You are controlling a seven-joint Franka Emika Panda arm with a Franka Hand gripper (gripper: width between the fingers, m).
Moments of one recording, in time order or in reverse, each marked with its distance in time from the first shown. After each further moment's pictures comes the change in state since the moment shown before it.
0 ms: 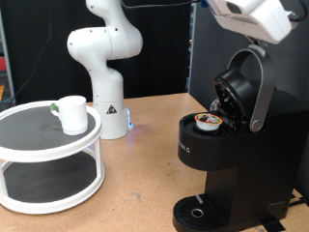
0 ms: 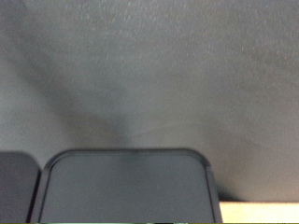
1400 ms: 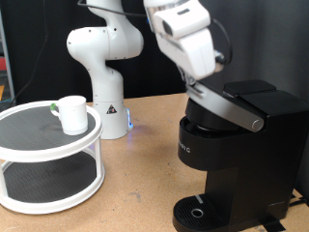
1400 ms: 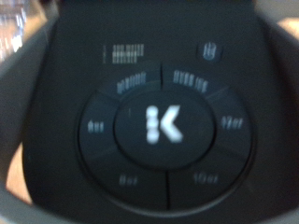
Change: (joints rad) arm -0.112 -0.017 -0.073 -0.077 -0.418 -0.045 -0.004
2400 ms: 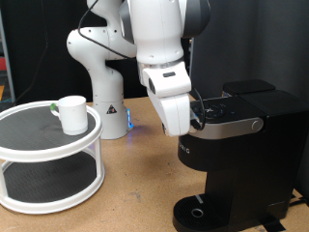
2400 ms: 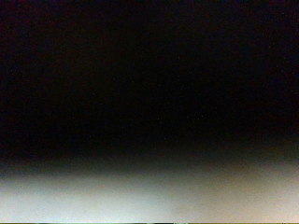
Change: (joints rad) arm -0.009 0.105 0.004 -0.150 -0.181 0.269 0.103
